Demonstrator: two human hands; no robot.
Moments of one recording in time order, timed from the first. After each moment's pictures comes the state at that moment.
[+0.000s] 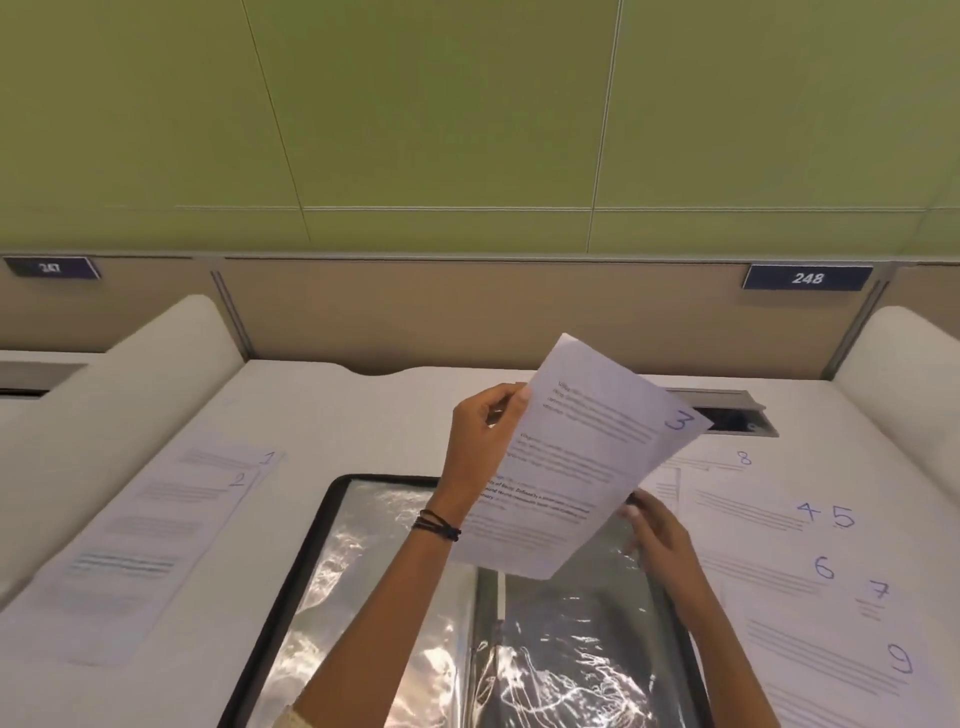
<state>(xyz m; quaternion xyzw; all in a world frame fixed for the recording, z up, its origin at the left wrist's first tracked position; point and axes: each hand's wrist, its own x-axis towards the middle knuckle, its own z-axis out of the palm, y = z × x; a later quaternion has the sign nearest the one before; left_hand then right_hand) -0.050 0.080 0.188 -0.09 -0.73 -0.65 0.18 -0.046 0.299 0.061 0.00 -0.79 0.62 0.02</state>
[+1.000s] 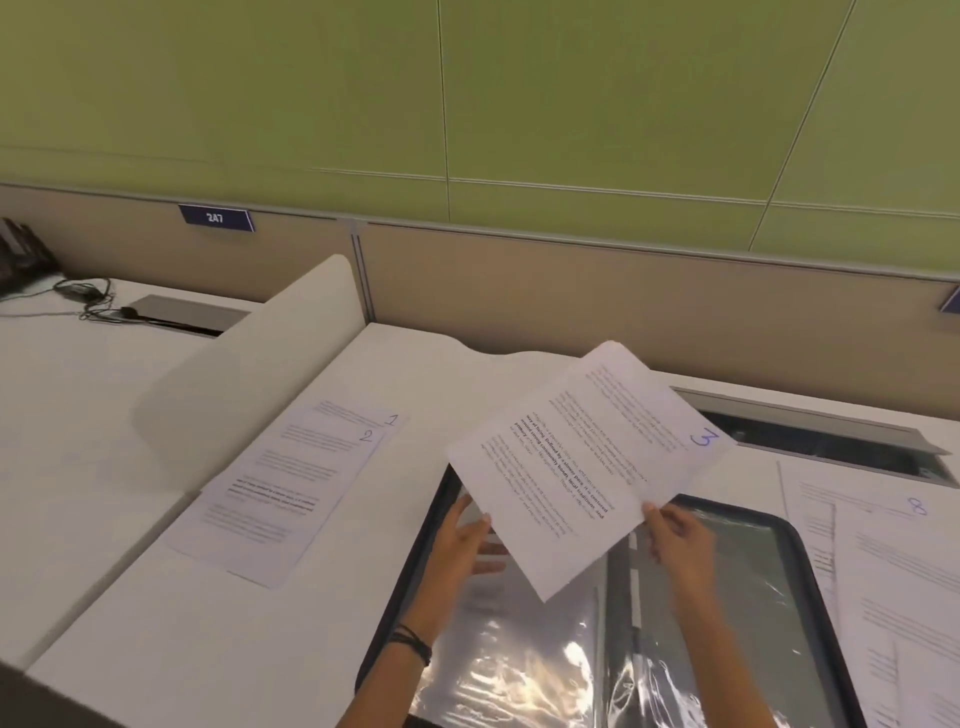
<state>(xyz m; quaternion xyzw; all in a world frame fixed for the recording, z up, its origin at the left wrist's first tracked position) 0.048 -0.093 0.051 0.25 -0.63 -0.74 0.03 -0.041 0.136 0.054 -0.06 -0.70 0.71 0.00</state>
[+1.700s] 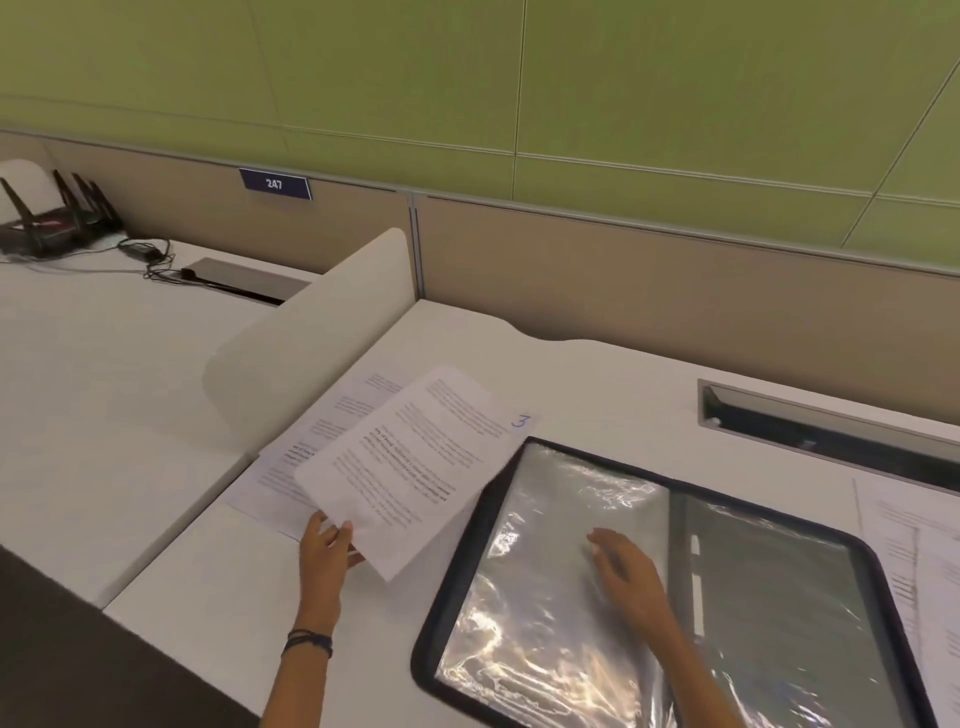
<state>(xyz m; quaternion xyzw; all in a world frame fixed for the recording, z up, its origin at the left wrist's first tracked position) 0.142 -0.264 0.002 0.38 -0.59 -0.67 0.26 -0.014 0.059 -0.030 0.17 -0.86 0.48 -0.09</state>
